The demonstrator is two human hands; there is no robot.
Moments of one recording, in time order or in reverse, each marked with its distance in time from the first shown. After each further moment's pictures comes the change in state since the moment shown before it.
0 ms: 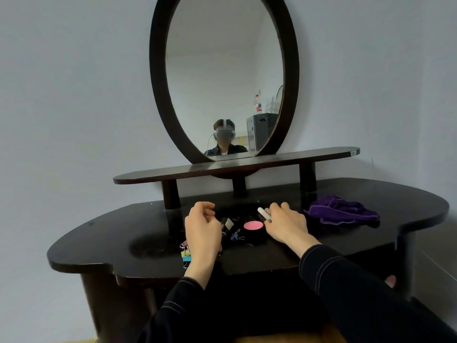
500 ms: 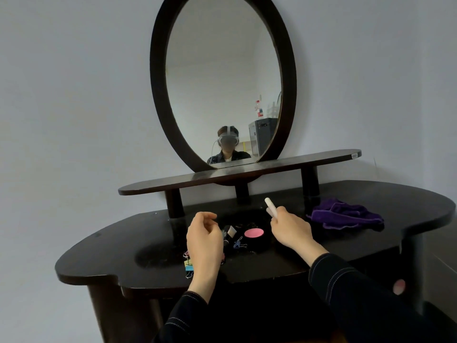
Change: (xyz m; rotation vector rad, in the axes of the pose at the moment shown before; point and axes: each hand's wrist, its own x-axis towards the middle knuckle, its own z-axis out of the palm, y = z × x) left_hand -0.007 0.003 -0.001 -0.013 0.072 0.011; right_hand 0.004 0.009 0.001 0.225 0.027 0.058
